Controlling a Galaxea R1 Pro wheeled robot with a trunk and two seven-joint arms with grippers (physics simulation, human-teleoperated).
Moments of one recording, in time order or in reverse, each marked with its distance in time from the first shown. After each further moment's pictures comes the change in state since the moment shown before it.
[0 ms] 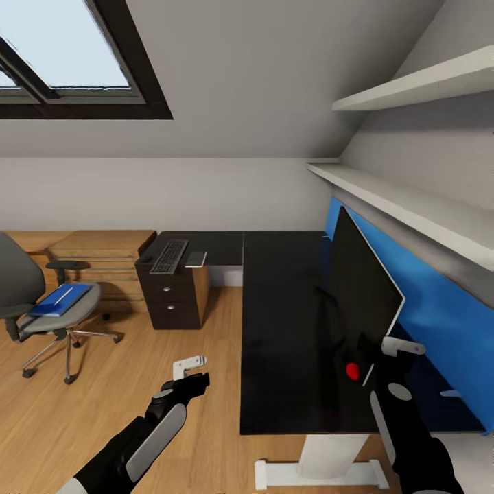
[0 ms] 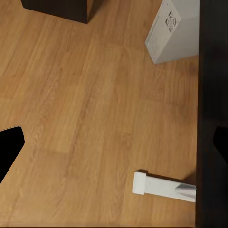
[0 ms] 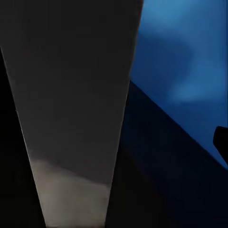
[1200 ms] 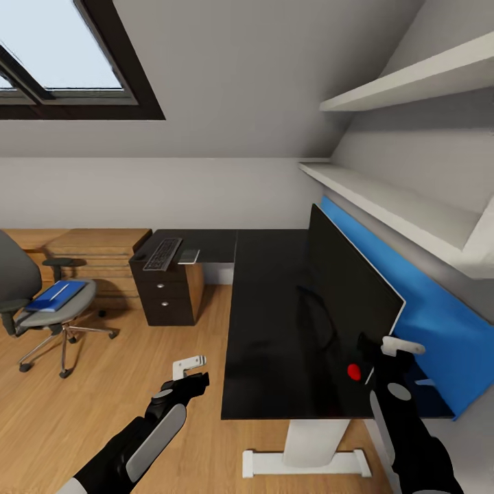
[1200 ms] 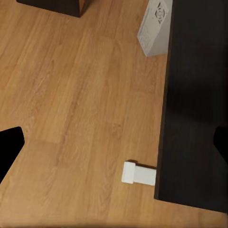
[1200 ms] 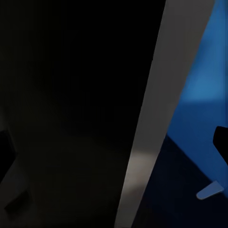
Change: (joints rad) left arm 0.000 0.001 0.000 0.000 -0.003 -0.002 0.000; right arm 0.000 0.001 0.002 -0.001 0.000 0.000 0.000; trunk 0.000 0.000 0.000
